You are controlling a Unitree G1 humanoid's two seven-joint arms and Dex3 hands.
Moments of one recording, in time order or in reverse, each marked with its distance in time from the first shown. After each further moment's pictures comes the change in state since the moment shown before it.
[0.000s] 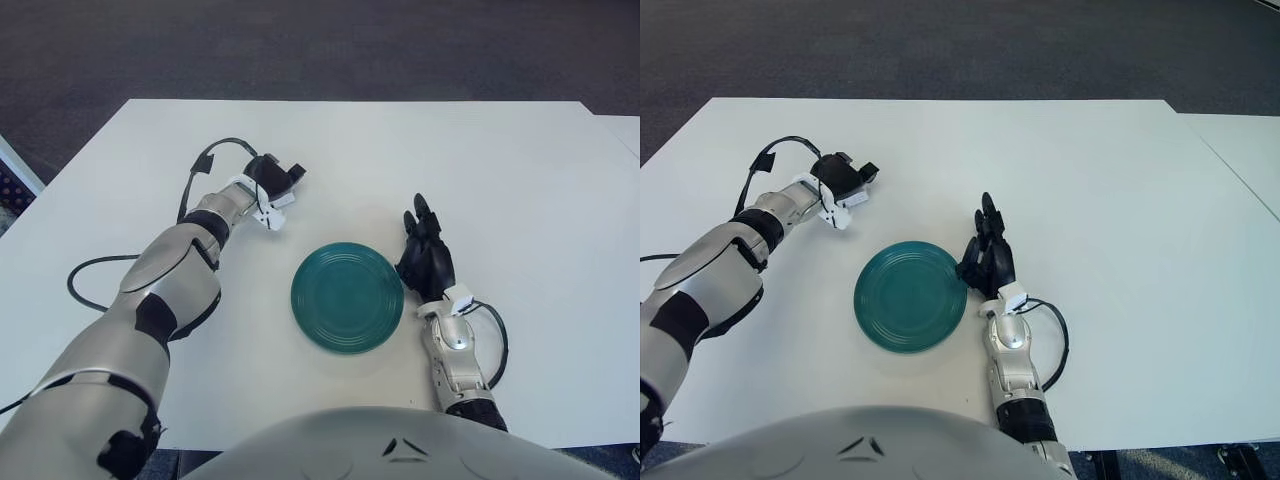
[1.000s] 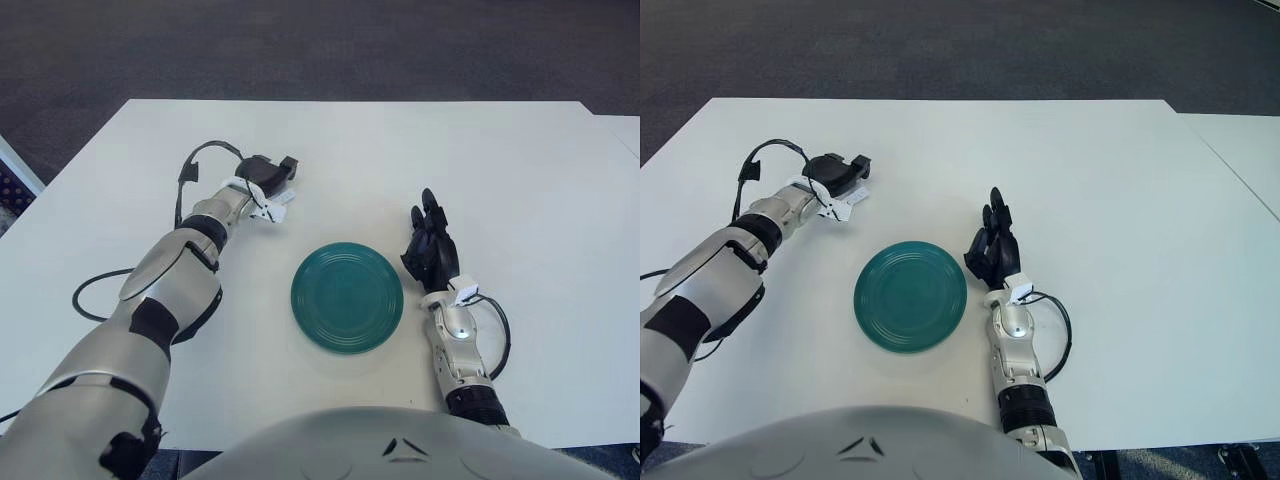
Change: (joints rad) left arm 0.030 -0.007 0.188 0.006 -0.191 -0.018 -0.054; right arm -0.055 0.014 -0.043 0.053 0.008 0.005 -0.013
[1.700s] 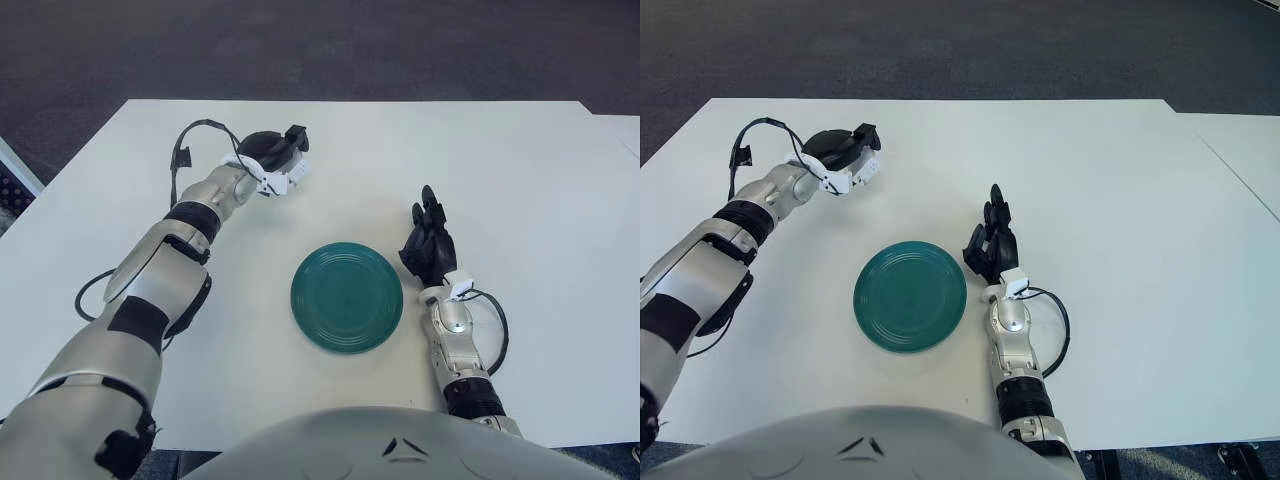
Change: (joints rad) left arm -0.015 0.072 0.176 -0.215 -0.145 -0.153 -0.090; right arm -0.044 0.000 0.000 0.055 -0.048 -0.023 -0.037
